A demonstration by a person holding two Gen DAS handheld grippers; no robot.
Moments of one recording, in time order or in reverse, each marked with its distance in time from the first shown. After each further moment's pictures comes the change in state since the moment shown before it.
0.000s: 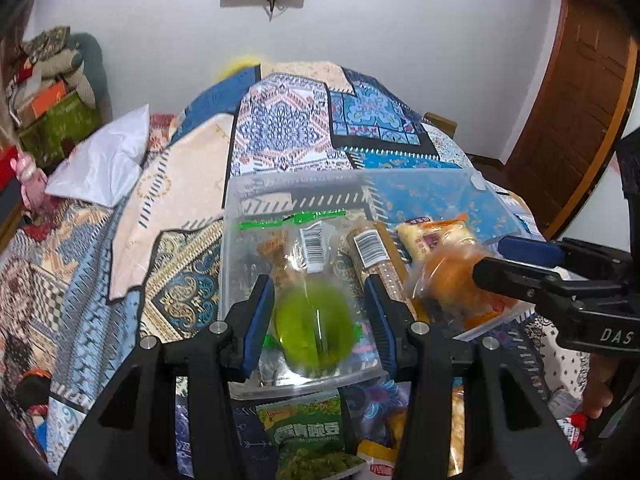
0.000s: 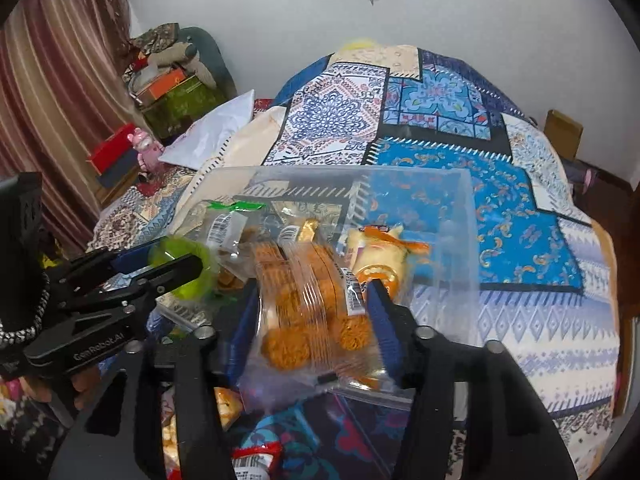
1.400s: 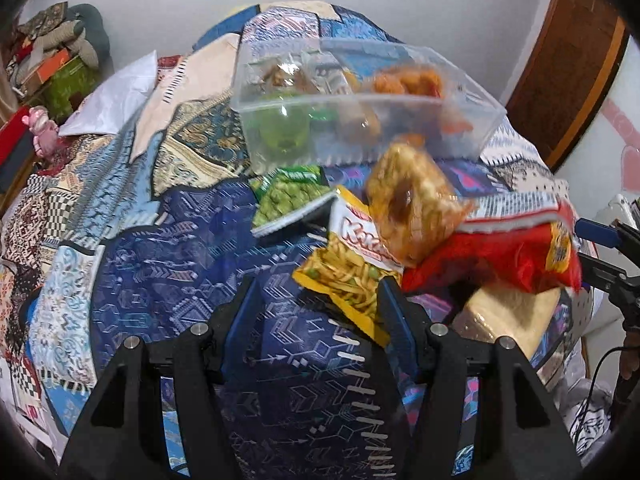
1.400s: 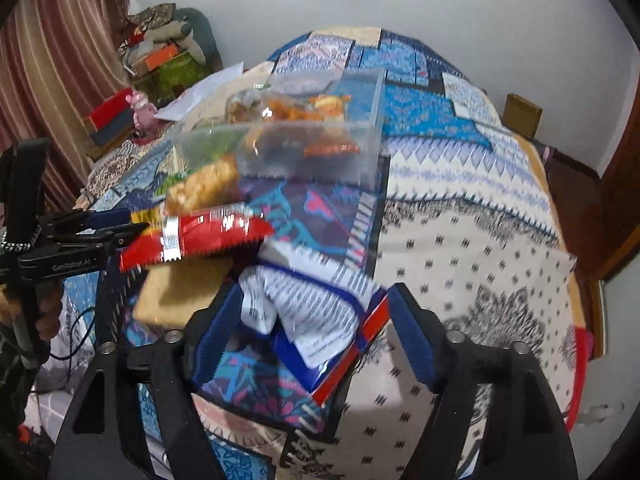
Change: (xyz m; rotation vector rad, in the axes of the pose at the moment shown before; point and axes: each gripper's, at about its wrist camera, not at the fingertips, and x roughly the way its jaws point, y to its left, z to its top) left arm -0.063 -0.017 -0.133 0.014 0.189 -0.003; right arm -0.091 -0.004 -0.147 -0.025 0.043 -0.116
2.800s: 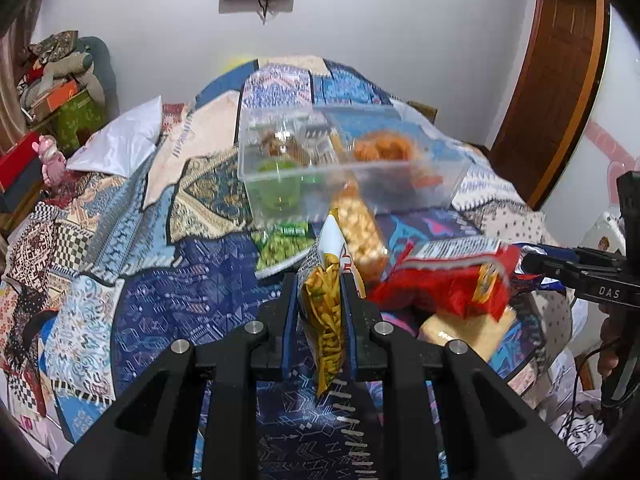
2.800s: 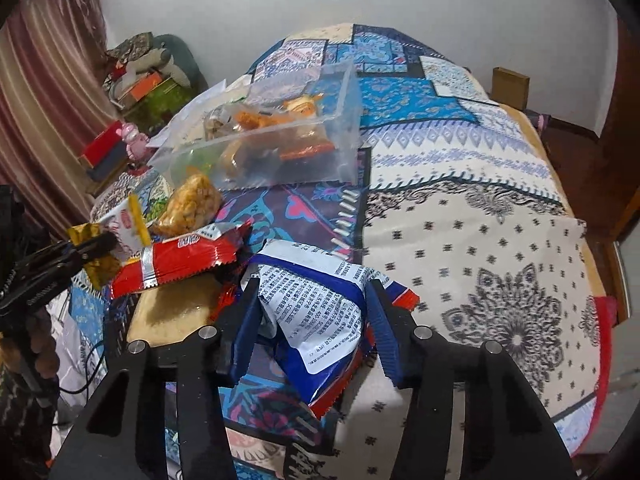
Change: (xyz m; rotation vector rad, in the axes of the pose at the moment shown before) left arm -0.054 -0.007 0.003 0.006 -0.199 -0.011; right arm -0.005 -0.020 -0.004 0.147 -0.038 0.033
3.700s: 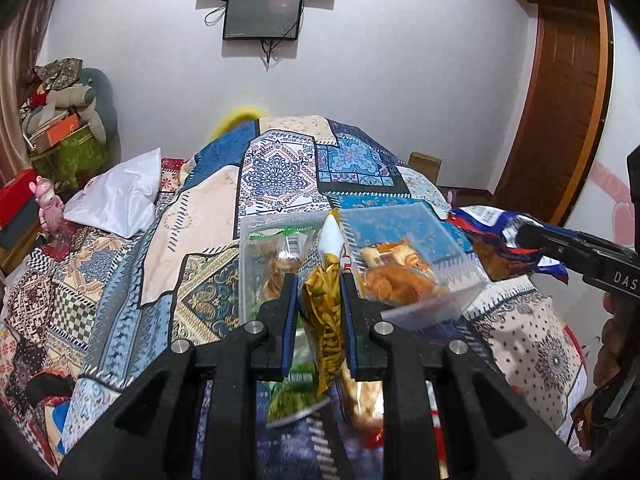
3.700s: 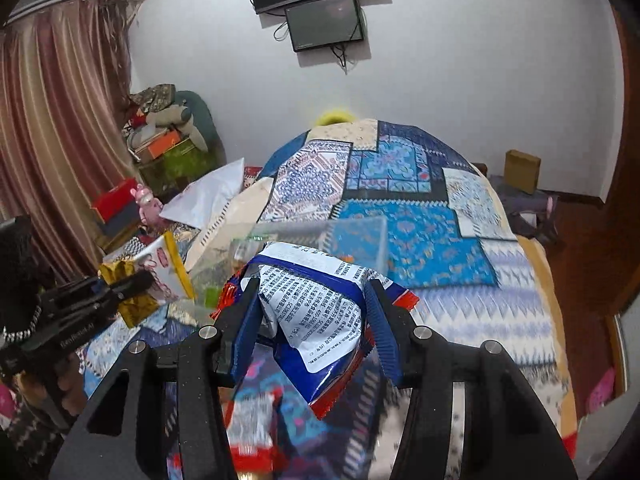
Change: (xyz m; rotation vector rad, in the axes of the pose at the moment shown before) left arm 0.026 0.009 0.105 -0.007 -0.144 0.001; right arm -0.011 0.035 0.117 -0.080 -0.249 0.020
